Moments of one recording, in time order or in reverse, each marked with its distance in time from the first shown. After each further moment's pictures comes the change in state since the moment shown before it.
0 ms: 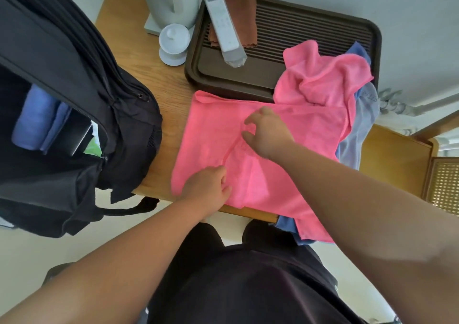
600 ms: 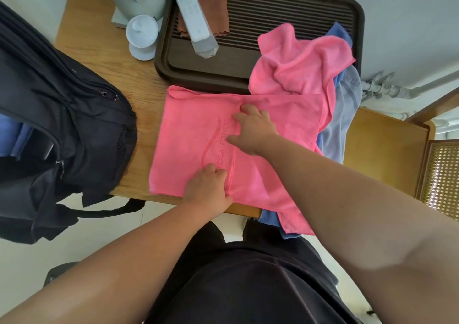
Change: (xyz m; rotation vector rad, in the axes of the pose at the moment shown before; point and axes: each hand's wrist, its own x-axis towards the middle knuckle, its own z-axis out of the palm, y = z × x) left_hand 0.015 0.042 0.046 0.271 -0.055 0.041; right_hand -0.003 0.032 -0.005 -0.127 -0.169 0.075
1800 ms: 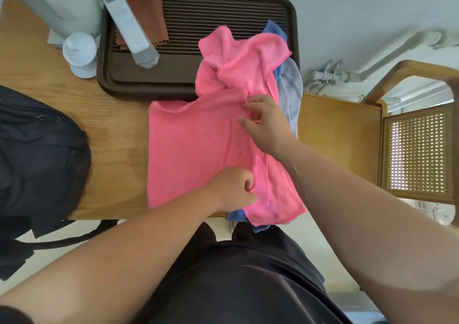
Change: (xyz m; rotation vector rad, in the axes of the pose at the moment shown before) left_hand 0.028 0.118 -0.022 -0.371 -0.273 0.309; right_hand -0.067 0.097 -0.031 0.547 0.524 -0.005
